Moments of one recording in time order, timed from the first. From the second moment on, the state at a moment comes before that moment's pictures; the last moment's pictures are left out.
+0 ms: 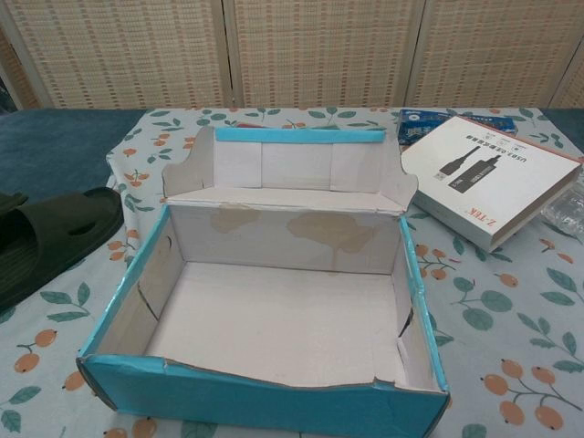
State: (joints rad) left arm -0.17 -1.53 -0.05 -1.10 1.43 1.44 -0.06; right arm -0.10 -0.91 -0.10 -1.69 -1.74 1.63 0.10
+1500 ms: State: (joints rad) left arm -0.14 -1.44 -0.05 -1.35 1.52 1.50 -0.37; right arm -0.10 -0.89 -0.10 -1.69 -1.74 1.63 0.13
